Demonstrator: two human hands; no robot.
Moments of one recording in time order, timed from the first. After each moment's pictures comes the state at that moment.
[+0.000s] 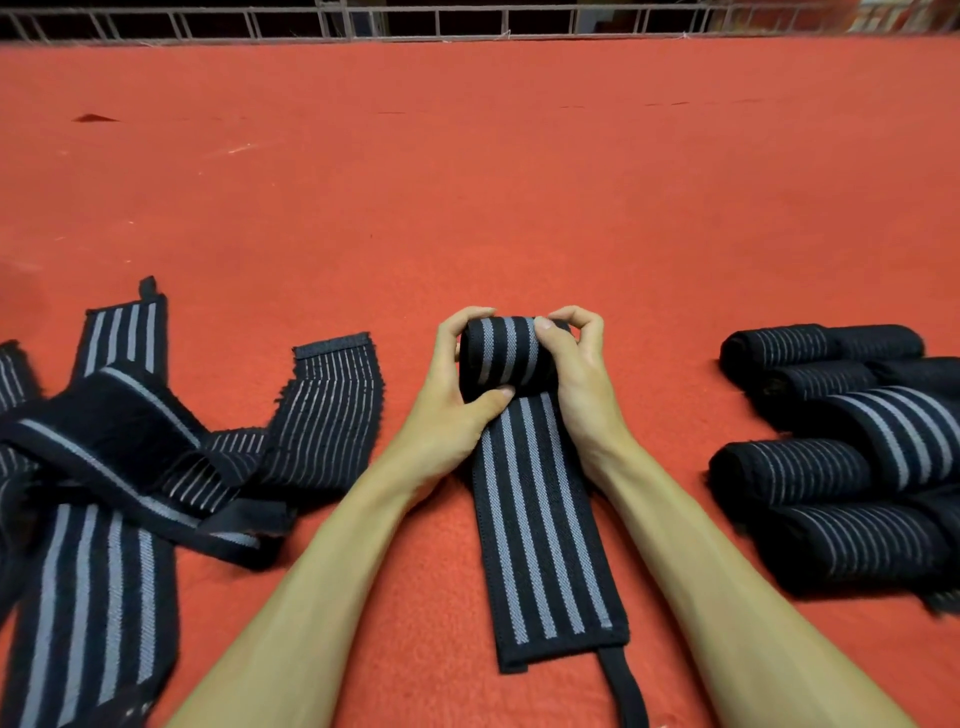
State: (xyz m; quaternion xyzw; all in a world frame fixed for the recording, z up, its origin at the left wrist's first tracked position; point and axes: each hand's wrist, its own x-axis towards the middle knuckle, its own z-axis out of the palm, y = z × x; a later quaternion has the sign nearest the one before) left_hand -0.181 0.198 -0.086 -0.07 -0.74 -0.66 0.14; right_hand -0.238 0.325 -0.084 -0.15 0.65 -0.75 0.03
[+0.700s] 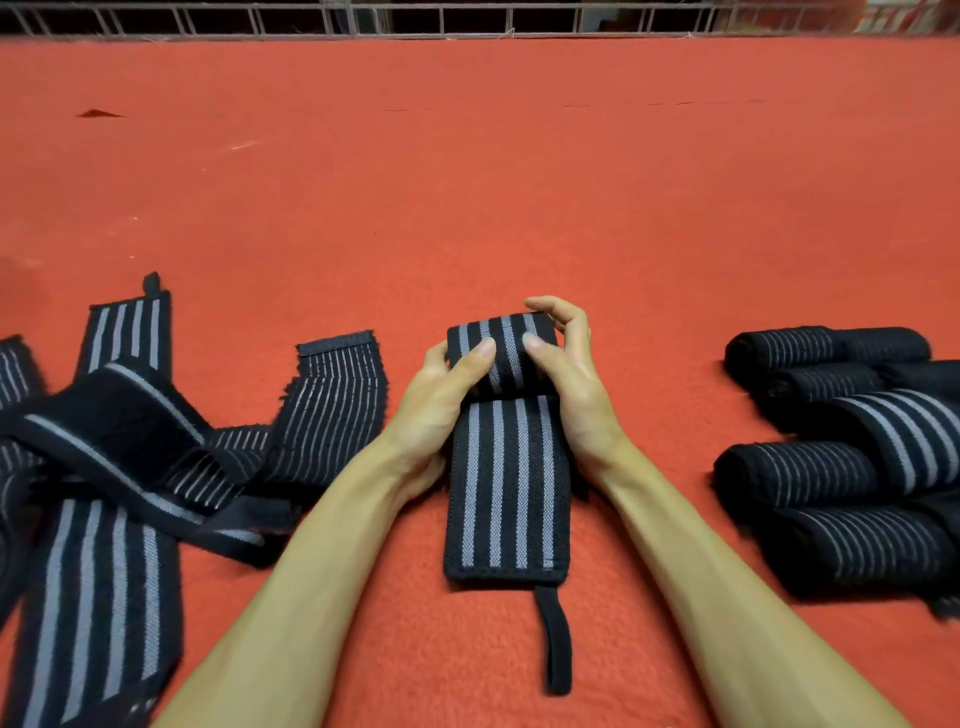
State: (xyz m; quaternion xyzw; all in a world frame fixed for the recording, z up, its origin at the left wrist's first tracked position) left_hand -0.180 0.192 -0.079 0.05 -0.61 -0.79 0.03; right_hand -0.231 0.320 -0.085 -0.23 0.67 -0.70 0.03
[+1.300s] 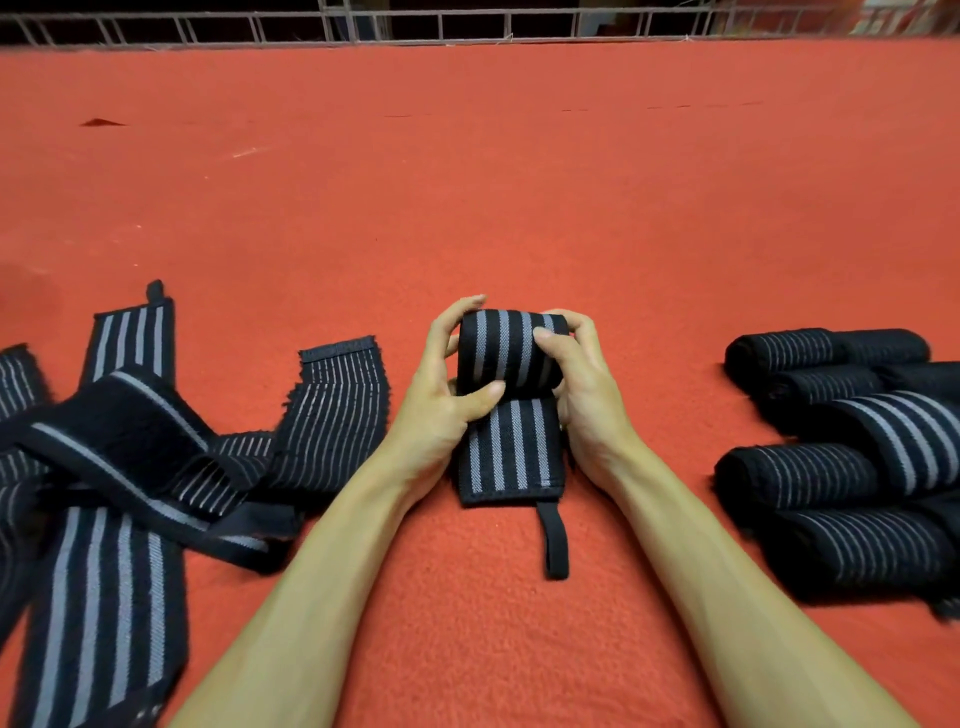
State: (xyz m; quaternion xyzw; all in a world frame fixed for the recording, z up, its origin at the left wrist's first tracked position) left_hand -0.179 0.190 -0.081 -0.06 -0.67 -0.74 0.11; right_hand -0.239 0.324 -0.087 -0.17 0.64 -0.75 0.07
